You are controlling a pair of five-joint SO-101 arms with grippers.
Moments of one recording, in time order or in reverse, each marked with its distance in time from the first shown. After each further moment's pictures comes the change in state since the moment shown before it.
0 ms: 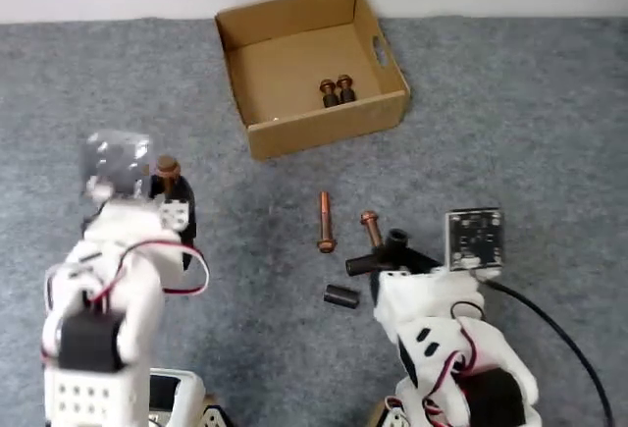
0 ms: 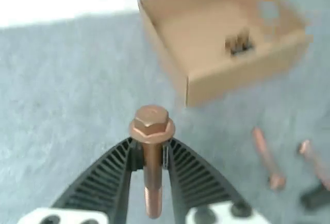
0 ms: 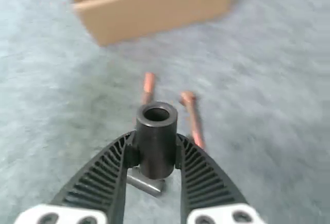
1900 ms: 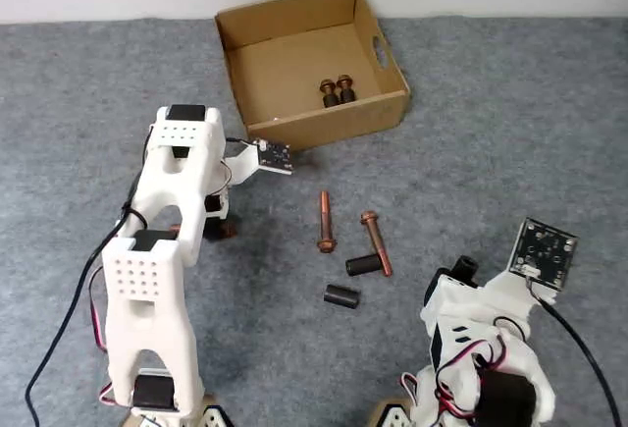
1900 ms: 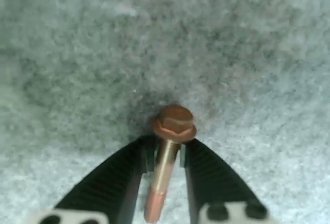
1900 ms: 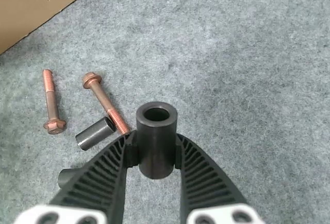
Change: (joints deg) left arm -1.6 114.4 -69.3 31.6 -77.5; right arm 26.5 -0.1 0.0 12.7 -2.3
